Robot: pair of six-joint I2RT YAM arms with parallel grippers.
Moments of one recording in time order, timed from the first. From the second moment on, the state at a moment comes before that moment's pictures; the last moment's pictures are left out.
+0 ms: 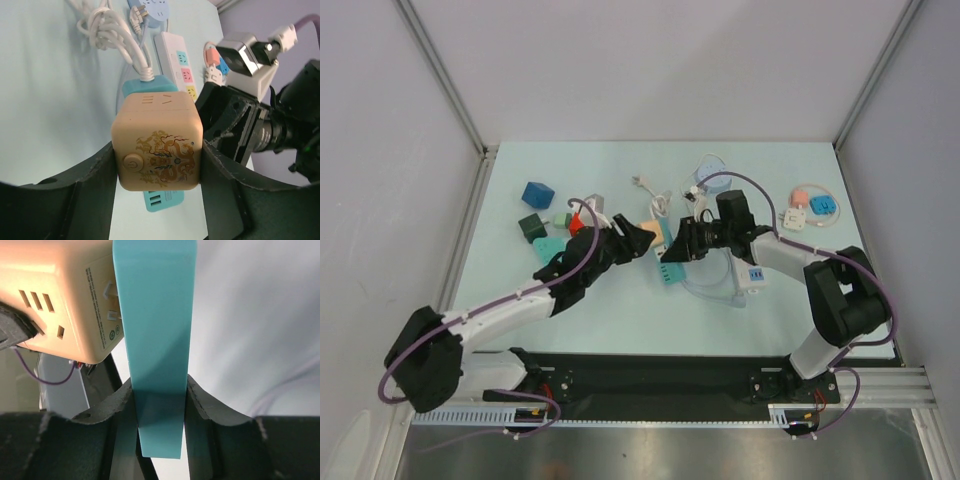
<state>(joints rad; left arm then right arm) -0.75 1.25 0.68 0.28 -0.19 -0.88 0.41 1.63 0.91 0.07 -0.84 0.36</state>
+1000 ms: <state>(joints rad) -0.66 1.22 0.67 0.07 0.01 -0.78 0.53 1.70 0.95 0.00 -0.62 0.24</state>
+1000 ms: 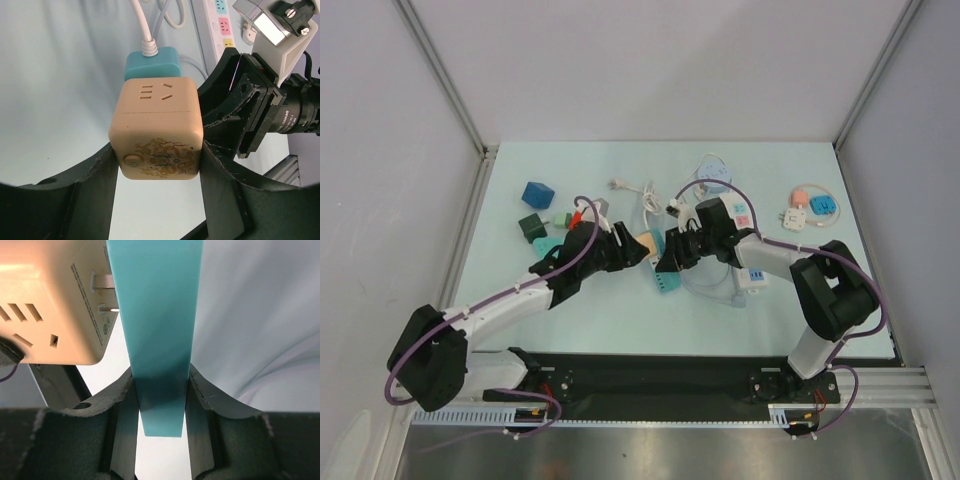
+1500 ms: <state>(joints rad) -0.67 1.25 0.78 -0.06 0.02 -0.69 0.52 1.70 0.95 0.00 -0.66 0.24</state>
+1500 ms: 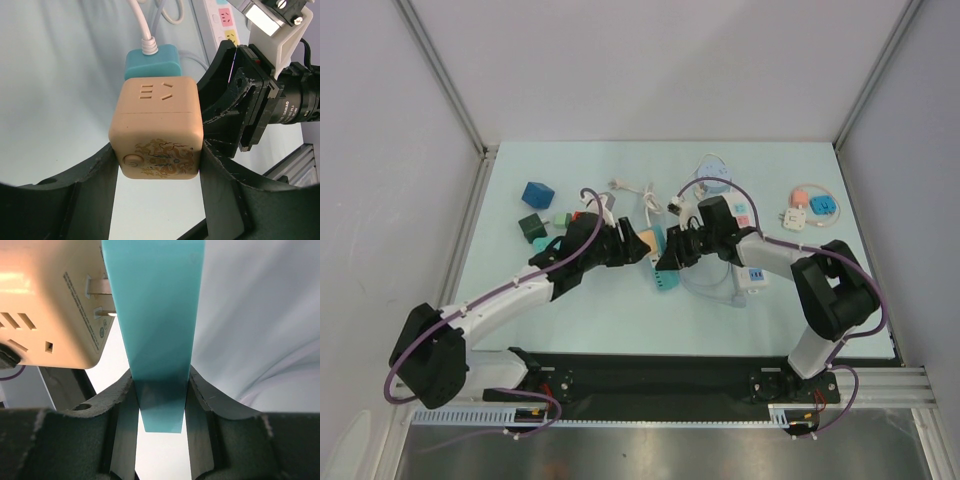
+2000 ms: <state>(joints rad) -0.66 1.36 0.93 -0.15 0.11 -0.59 0.45 1.70 0.95 -0.01 -0.73 0.23</state>
